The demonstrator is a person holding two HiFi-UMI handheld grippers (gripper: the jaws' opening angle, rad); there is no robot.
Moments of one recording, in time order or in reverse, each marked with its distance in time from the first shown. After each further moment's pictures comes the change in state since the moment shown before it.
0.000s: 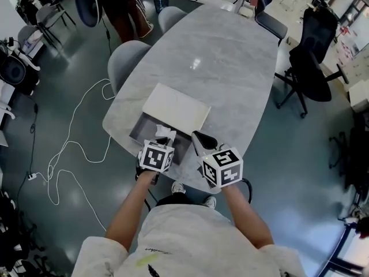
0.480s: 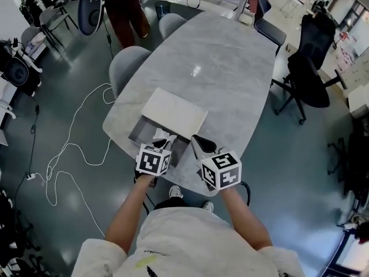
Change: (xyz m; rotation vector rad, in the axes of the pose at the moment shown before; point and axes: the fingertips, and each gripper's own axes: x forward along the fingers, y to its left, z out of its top) left arm -0.013 -0.011 0.010 -0.037 -0.083 -0.014; right arm -0.013 -0.002 0.002 -0.012 -0.010 0.014
